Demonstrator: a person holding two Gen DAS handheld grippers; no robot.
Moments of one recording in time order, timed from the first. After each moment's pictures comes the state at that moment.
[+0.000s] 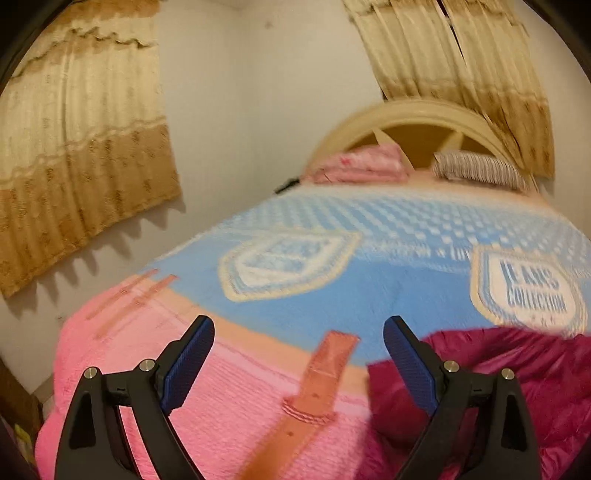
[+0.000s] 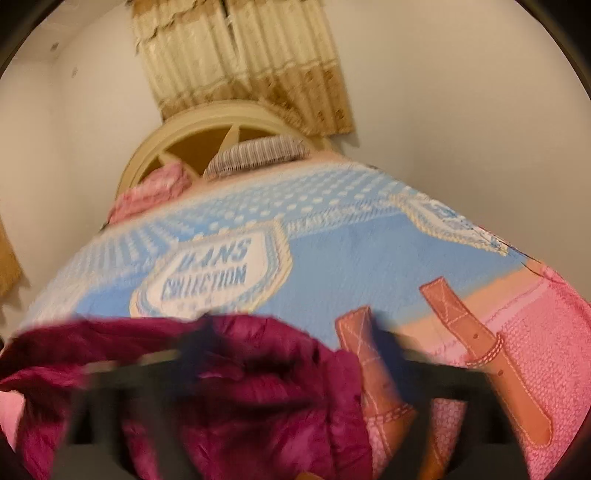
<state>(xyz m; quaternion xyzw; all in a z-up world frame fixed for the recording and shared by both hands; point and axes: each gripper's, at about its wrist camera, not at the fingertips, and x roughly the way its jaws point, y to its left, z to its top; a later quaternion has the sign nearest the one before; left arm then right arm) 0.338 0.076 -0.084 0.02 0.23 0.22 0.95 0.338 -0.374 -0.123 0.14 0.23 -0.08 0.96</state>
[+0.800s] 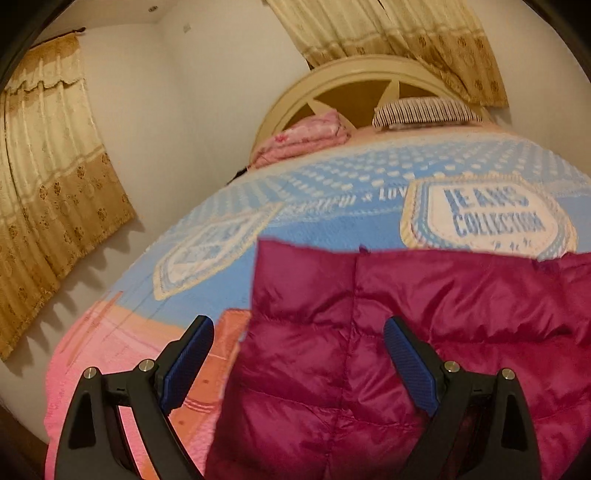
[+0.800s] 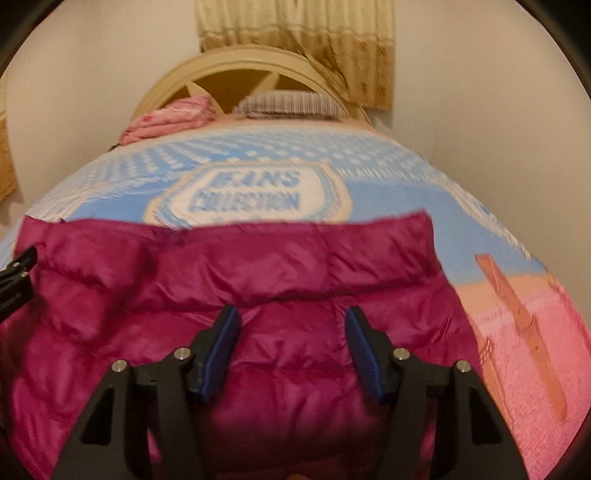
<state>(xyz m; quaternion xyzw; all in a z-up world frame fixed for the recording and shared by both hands) 0.403 -0.042 -0.166 0.12 0.29 0.15 0.94 0.360 -0.280 -0.182 0.02 0.35 -0.06 0.94</state>
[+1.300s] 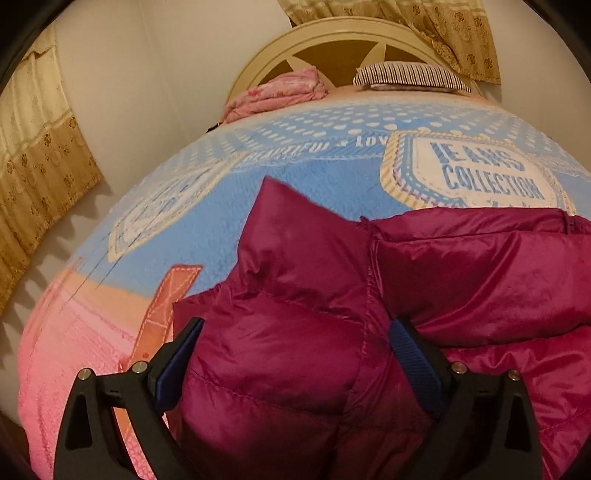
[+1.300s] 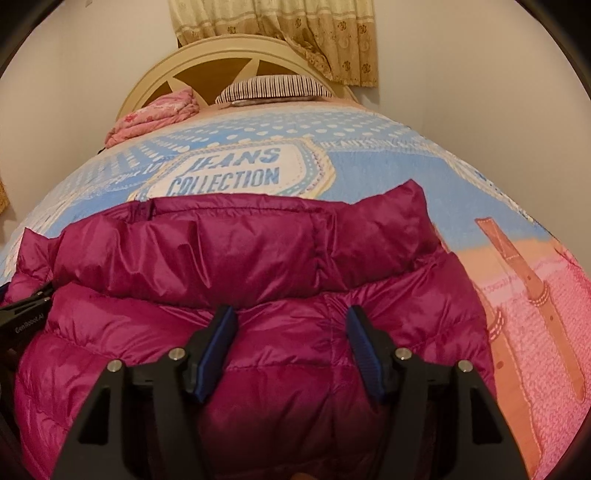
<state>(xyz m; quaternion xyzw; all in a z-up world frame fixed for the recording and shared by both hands) 0.433 -0.039 -0.207 0.08 0.38 0.10 0.92 0.363 -0.293 -0.200 0.05 0.37 -0.07 0.93</state>
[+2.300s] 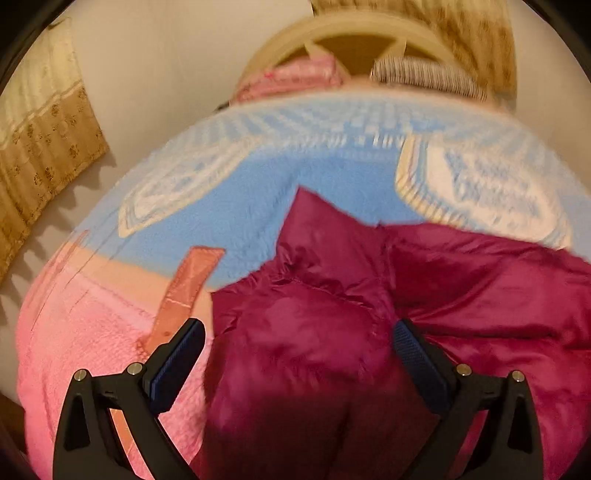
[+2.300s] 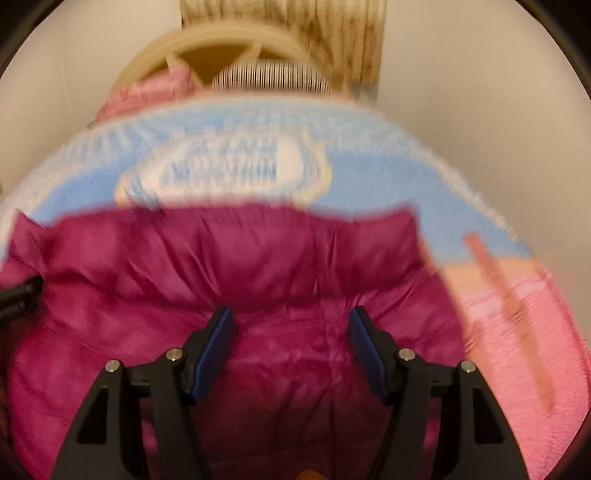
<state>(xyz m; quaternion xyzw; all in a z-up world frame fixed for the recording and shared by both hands) 0.411 -0.020 -0.176 0.03 0.39 0.11 0.91 0.363 -0.269 -0.170 0.00 0.37 -0.10 0.92</state>
